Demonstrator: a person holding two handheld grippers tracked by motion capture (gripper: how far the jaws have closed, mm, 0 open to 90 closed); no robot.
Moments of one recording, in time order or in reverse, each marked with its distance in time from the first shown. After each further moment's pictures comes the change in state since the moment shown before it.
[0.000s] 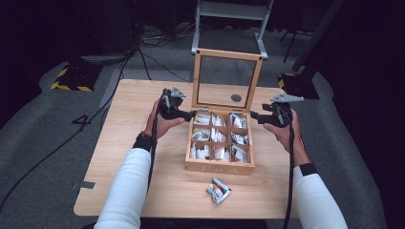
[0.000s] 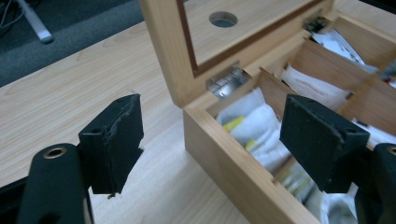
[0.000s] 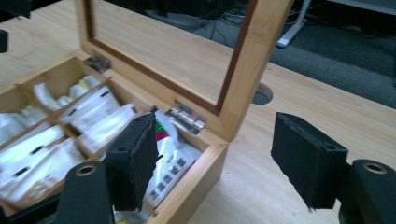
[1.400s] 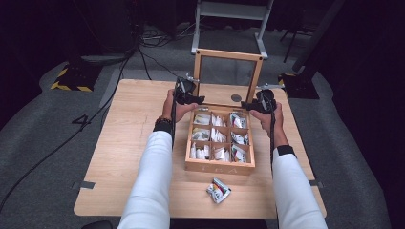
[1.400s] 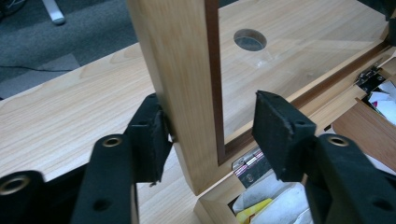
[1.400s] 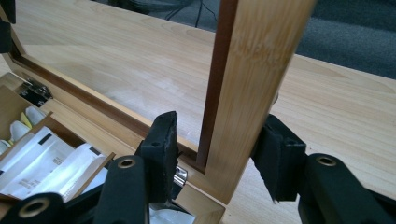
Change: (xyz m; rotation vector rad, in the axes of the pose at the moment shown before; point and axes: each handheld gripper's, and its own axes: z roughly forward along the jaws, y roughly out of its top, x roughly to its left) left arm 0.007 0.046 0.050 0.050 0.059 -0.081; right arm -0.013 0.020 0.071 0.098 -0.032 0.131
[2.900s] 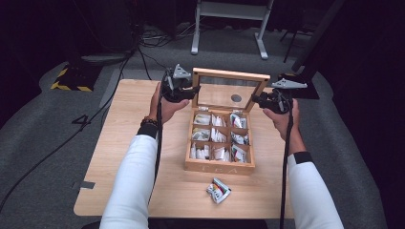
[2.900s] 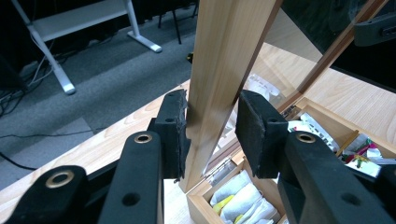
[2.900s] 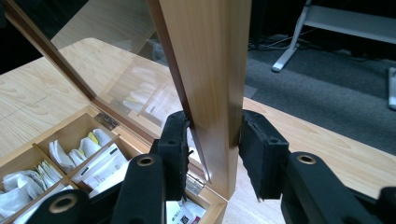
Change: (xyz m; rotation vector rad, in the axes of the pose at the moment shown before) left arm -0.020 0.011 -0.096 -0.223 -0.025 0.138; right arm 0.016 0.014 -0.082 -0.185 0.031 -0.108
